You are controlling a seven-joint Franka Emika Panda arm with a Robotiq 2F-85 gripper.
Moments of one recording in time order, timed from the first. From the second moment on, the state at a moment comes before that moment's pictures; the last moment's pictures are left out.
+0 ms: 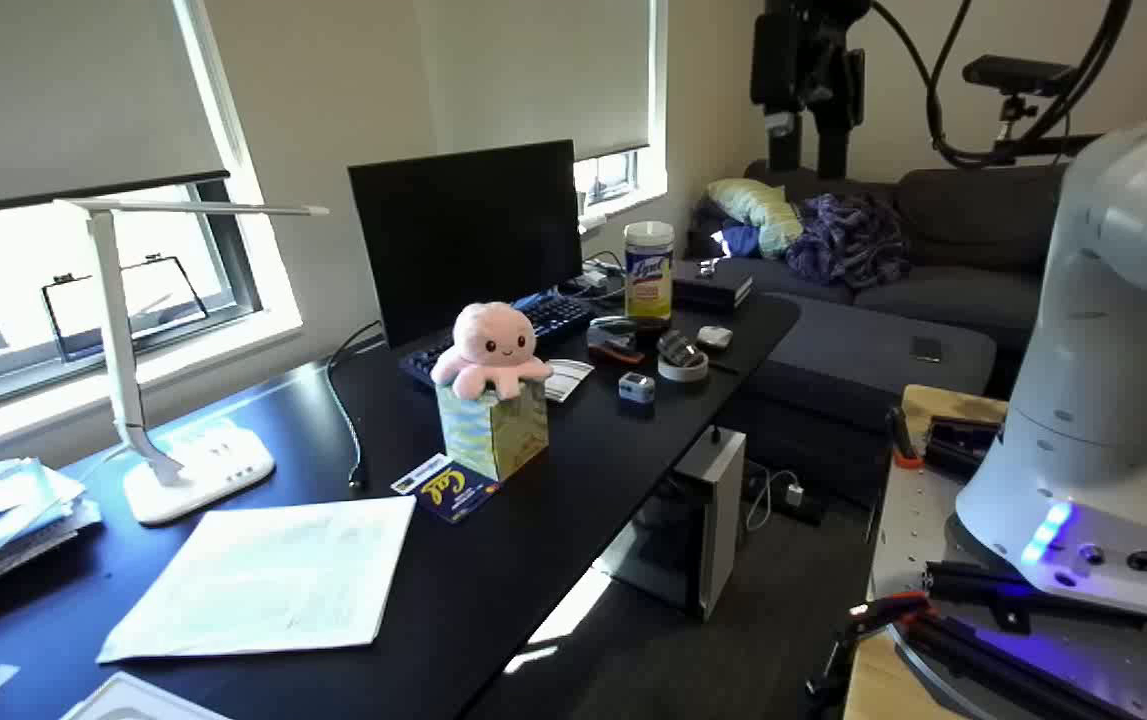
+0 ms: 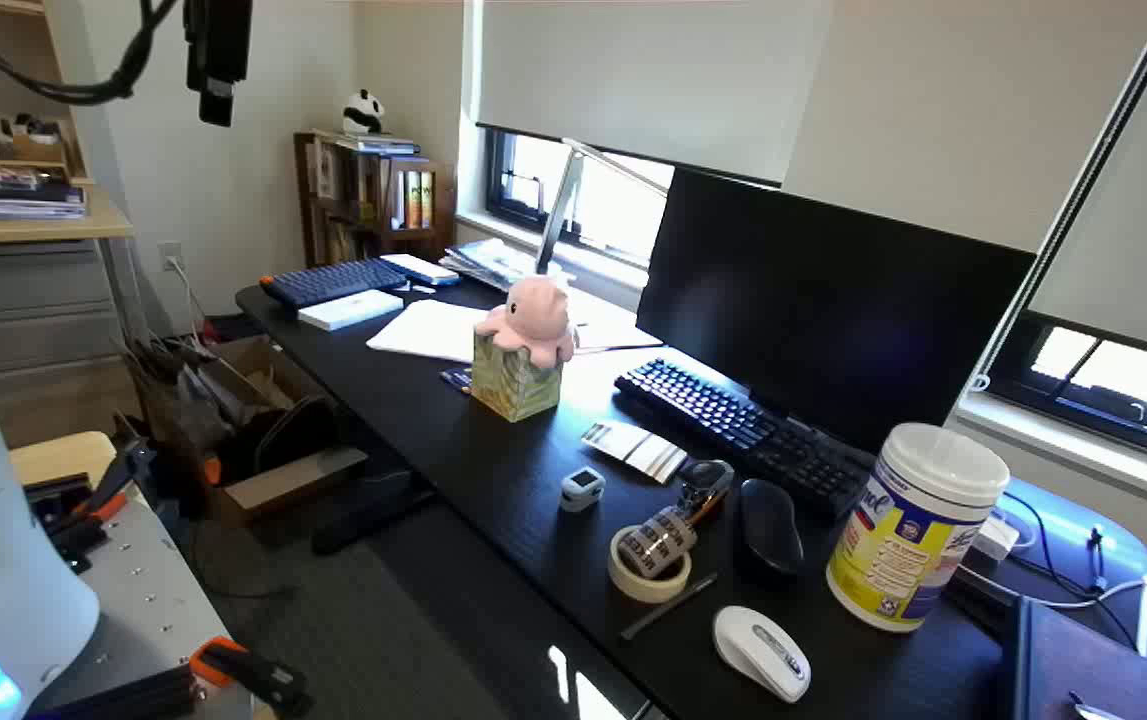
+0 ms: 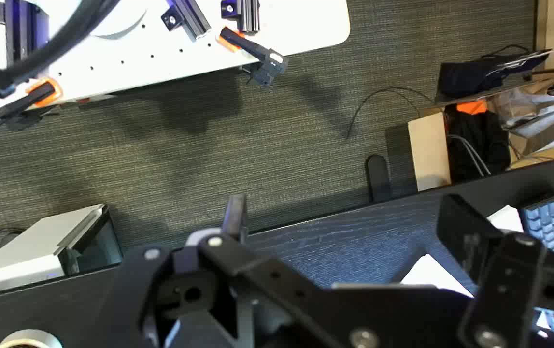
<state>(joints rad) 0.09 -0.90 0.10 -2.58 0.33 1.59 0.36</state>
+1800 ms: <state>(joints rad) -0.21 -0.05 -0.27 -2.25 0.19 2.05 0.05</state>
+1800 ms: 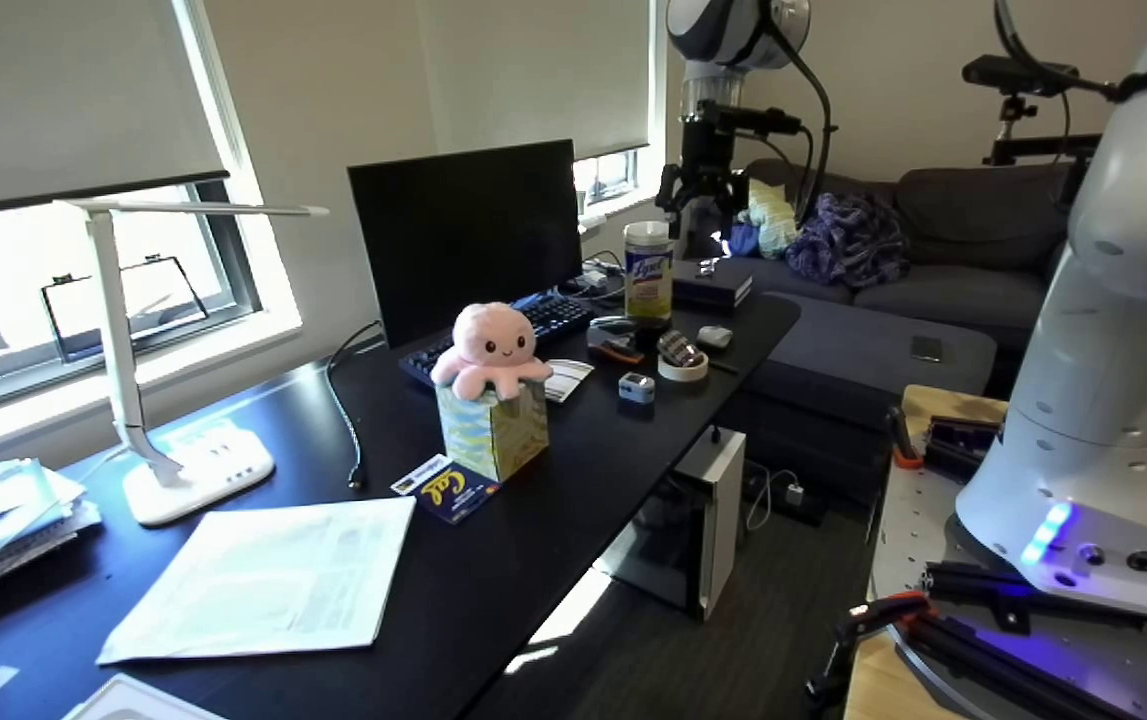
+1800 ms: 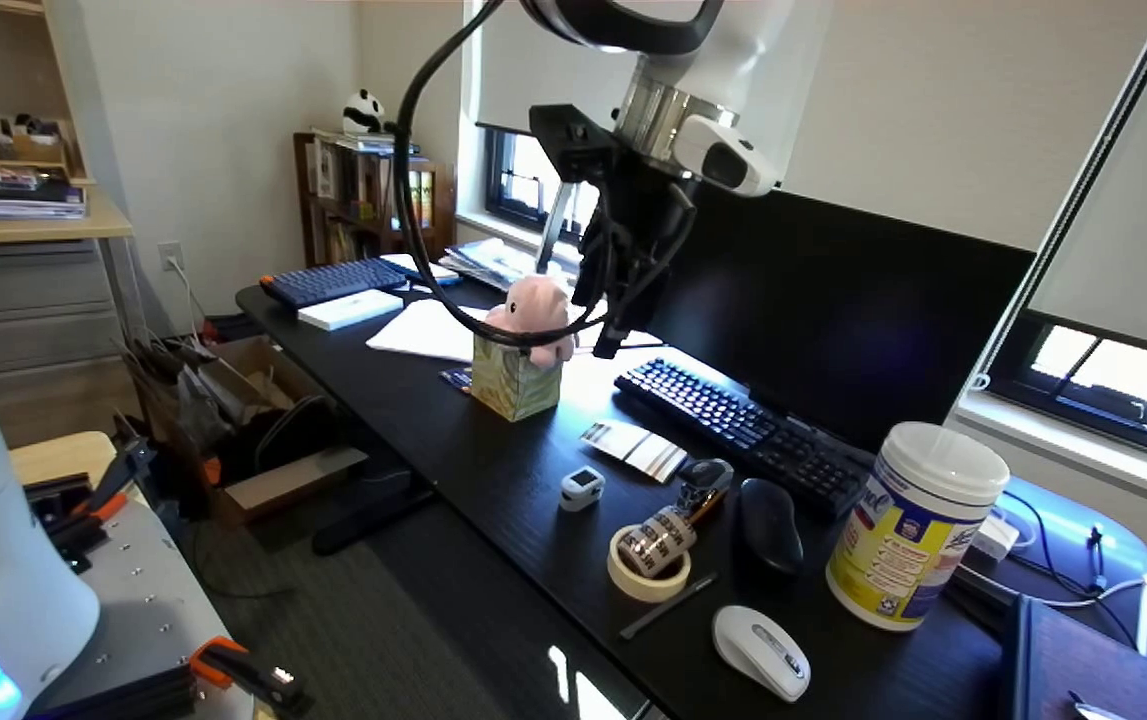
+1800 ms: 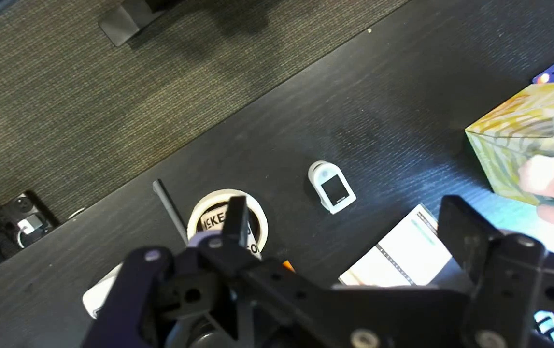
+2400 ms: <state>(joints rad) -0.20 0.23 -0.23 -2.28 -0.08 2.38 0.04</state>
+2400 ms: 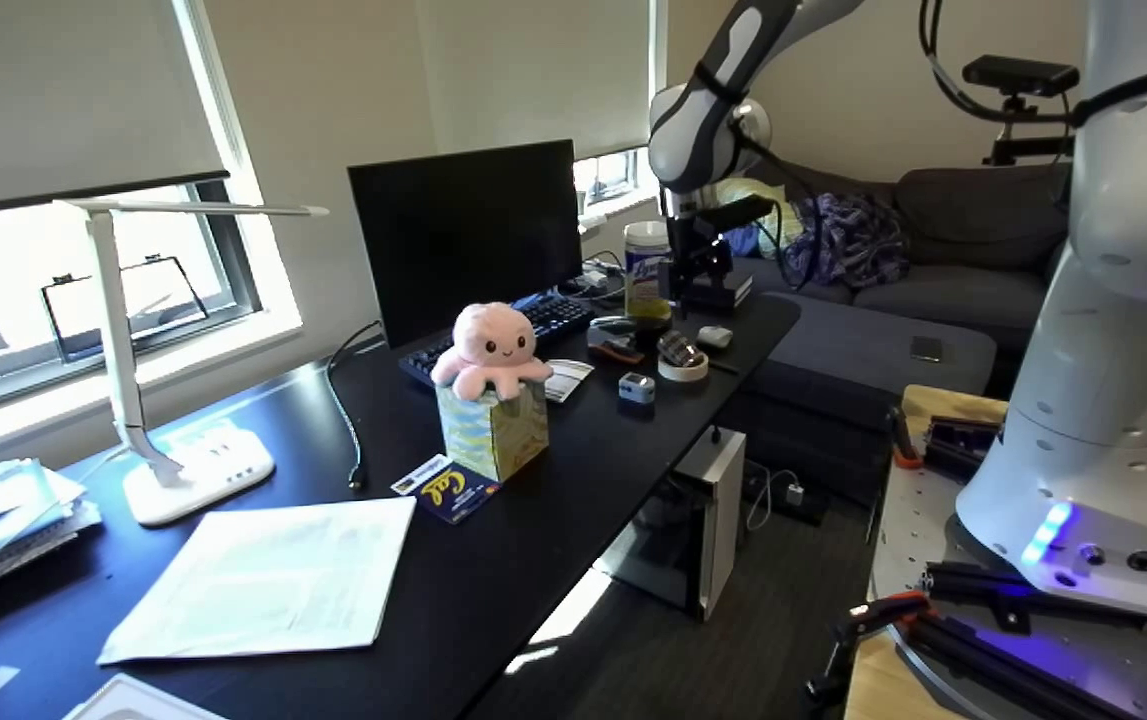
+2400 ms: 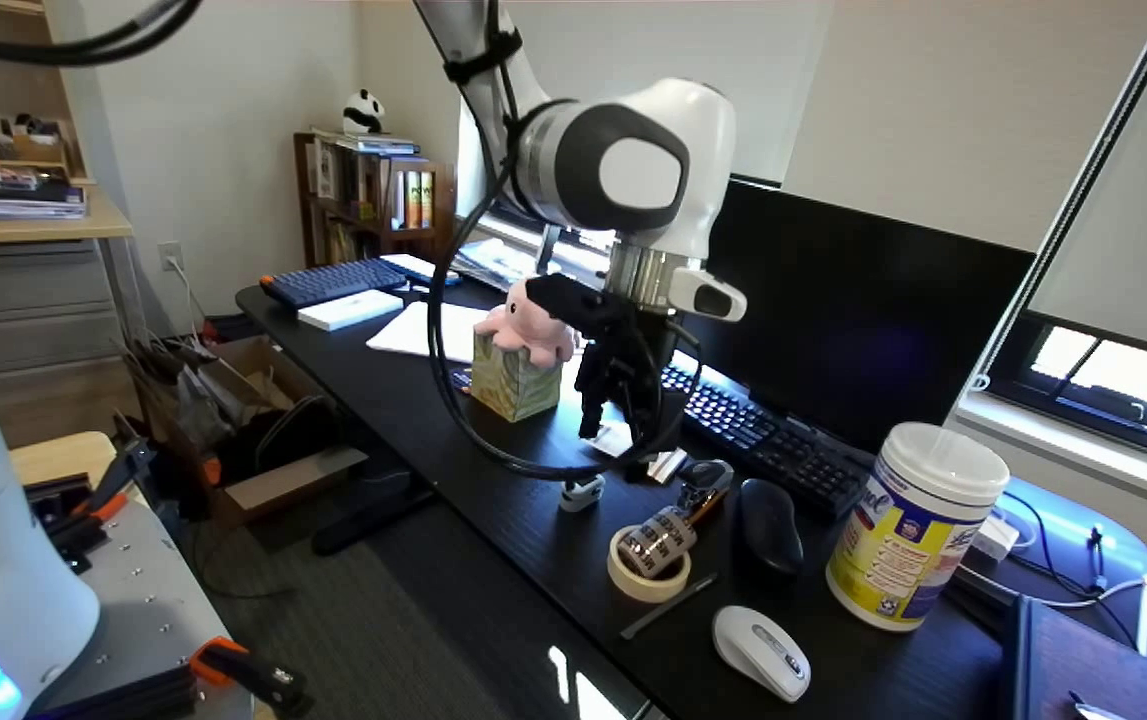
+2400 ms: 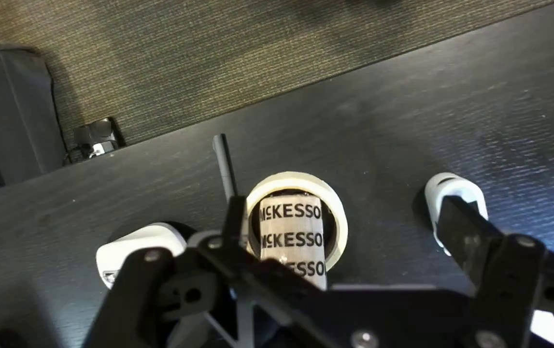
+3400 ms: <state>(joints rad) -0.27 0.43 -0.22 -2.13 -0.11 2.44 -0.17</state>
